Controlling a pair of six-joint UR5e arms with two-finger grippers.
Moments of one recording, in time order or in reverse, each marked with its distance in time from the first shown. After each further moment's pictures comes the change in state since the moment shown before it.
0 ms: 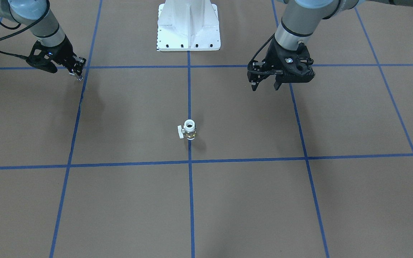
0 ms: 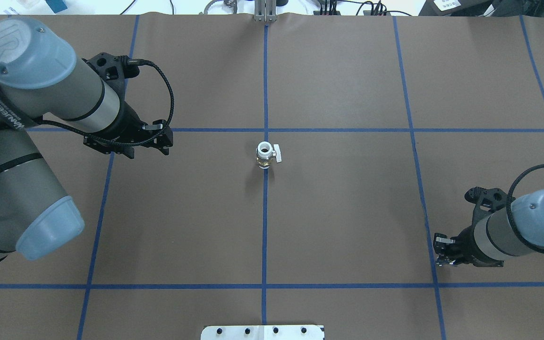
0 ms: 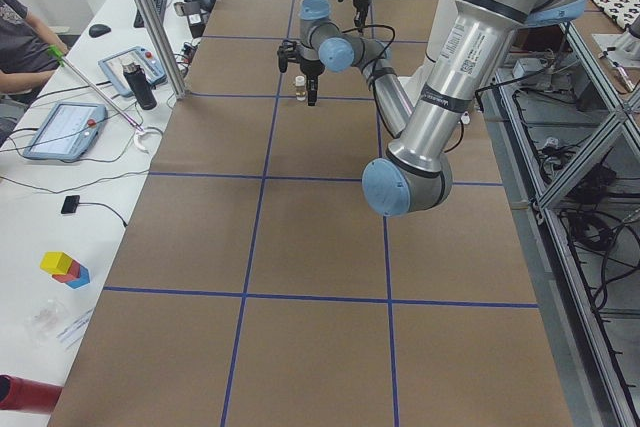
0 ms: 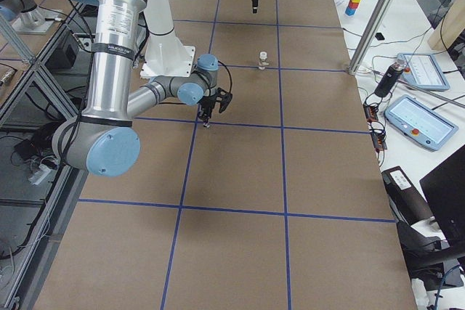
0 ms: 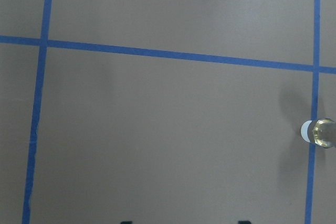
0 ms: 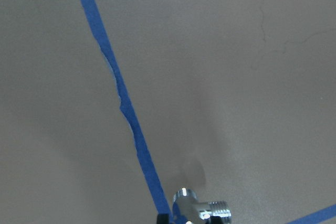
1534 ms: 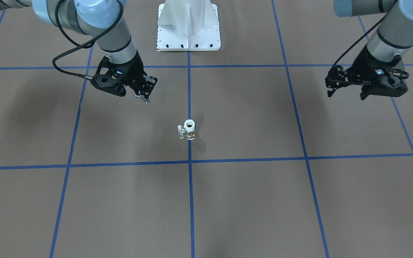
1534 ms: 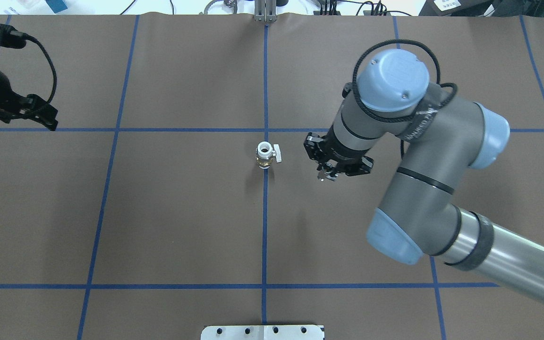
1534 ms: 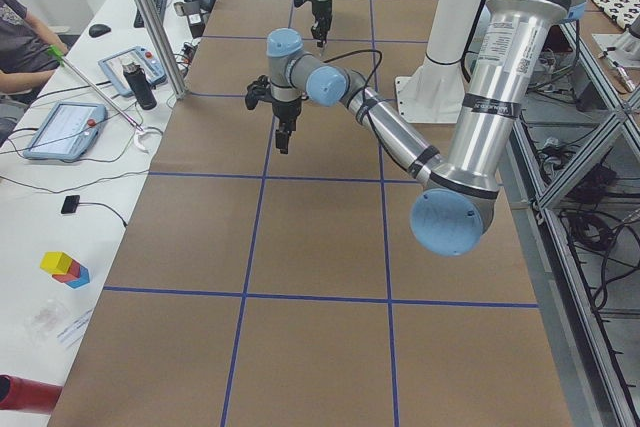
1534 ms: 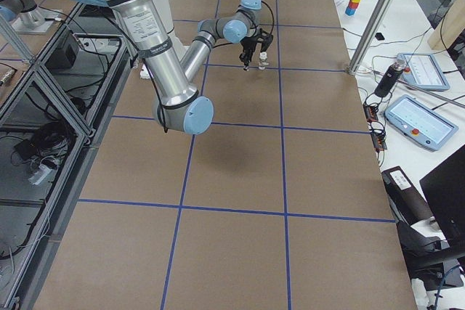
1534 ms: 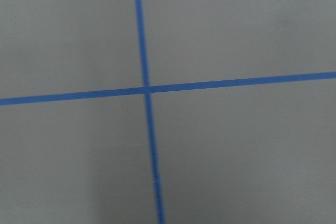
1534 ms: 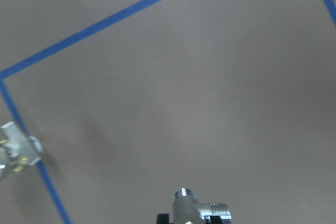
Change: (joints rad) left arm -0.318 0.262 -0.006 0.037 -0.126 0.631; right arm 0.172 0.817 -0.275 -0.420 0.089 -0.001
